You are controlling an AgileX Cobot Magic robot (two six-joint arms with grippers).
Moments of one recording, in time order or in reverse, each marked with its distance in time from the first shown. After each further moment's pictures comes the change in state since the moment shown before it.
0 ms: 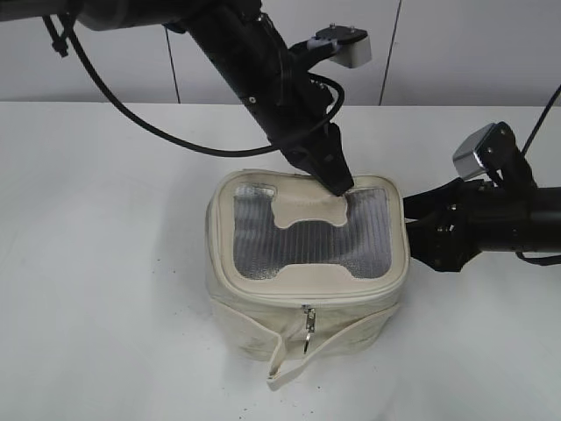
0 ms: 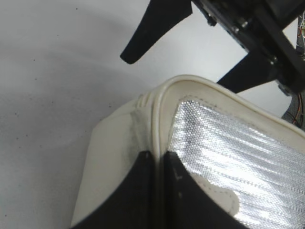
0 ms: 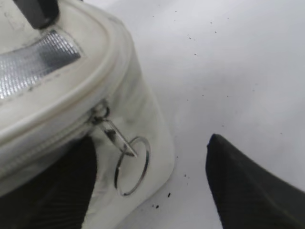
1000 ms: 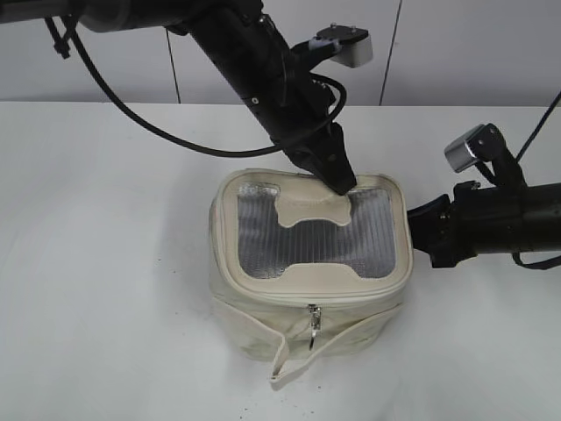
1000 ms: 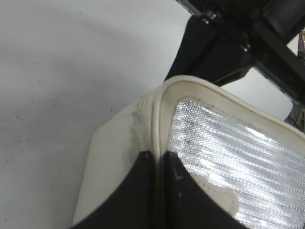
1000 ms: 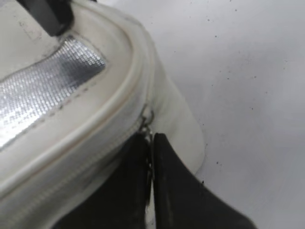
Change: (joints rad) left arm -0.001 0.003 0.000 -0.007 -0.015 0.001; right arm 0.010 -0.003 -0.029 -0.129 -0.026 0.249
